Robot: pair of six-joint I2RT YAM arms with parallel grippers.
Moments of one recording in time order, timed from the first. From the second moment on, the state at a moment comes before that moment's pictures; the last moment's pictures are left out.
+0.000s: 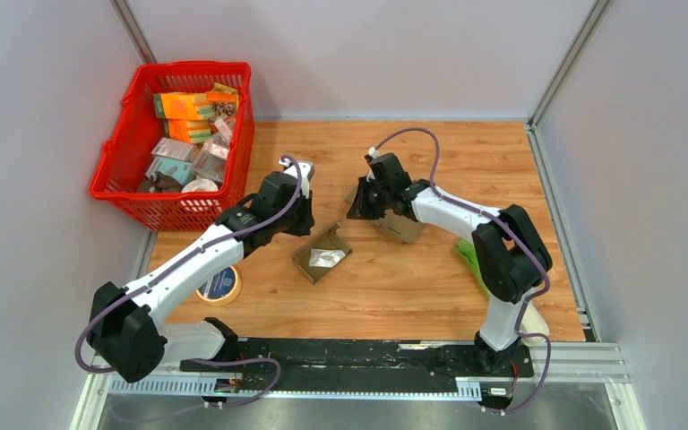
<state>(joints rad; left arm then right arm) -0.62 1.23 0.97 -0.46 -0.06 -0.32 0.61 1.79 1.23 -0.22 -0.24 0.67</state>
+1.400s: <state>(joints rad) -0.89 1.31 0.64 -0.08 -0.14 -0.52 0.63 1.77 0.88 0.18 -0.43 0.99</state>
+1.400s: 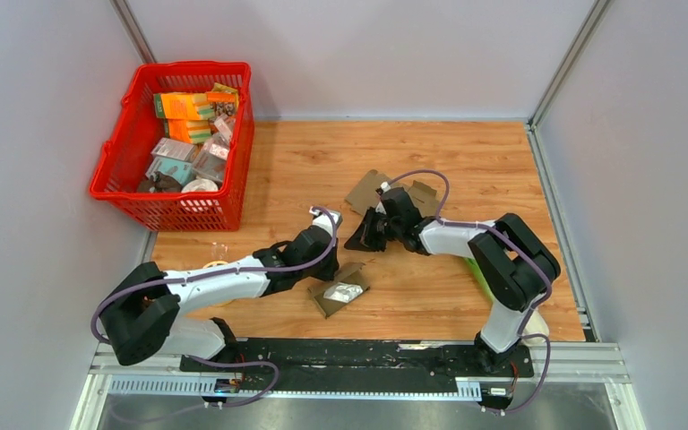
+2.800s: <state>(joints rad) -1.02 1.33 0.64 -0.09 -0.40 -0.57 0.85 1.23 0.74 -0.20 -0.22 1.31</state>
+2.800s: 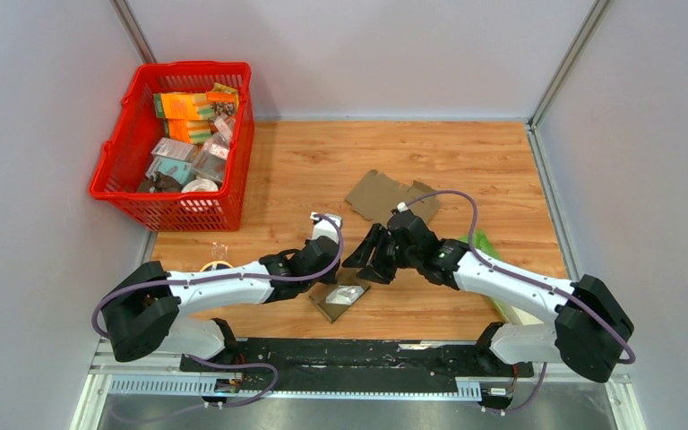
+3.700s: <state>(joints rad) -1.11 1.24 0.54 0.03 -0.14 -0.58 0.83 1.34 0.51 0.10 -0.21 1.19</state>
